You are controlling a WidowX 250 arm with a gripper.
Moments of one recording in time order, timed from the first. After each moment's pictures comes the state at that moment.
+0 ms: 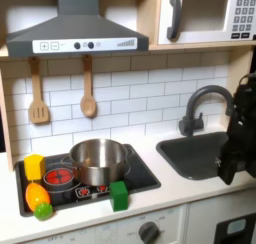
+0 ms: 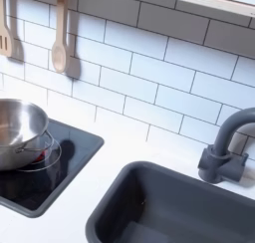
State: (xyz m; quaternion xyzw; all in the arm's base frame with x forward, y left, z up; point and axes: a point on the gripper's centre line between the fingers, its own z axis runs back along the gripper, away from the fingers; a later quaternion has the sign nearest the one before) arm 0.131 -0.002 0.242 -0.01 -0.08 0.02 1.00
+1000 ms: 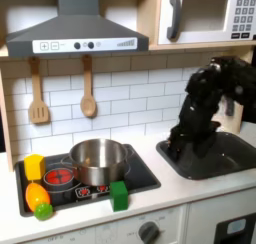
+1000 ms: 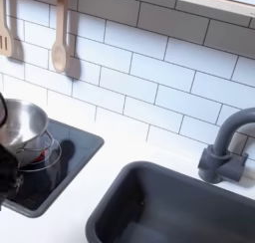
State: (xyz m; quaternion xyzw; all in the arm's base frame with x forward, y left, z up) arm 0.204 0.049 0.248 0.03 -0.15 0.05 0.99
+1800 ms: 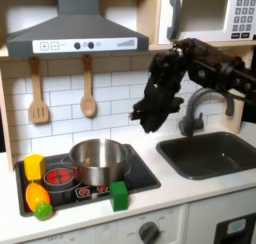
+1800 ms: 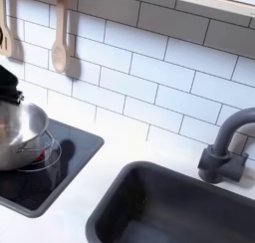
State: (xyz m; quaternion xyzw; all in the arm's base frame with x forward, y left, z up) arm 0.268 0.088 0.278 0.02 -0.24 0.06 0.97
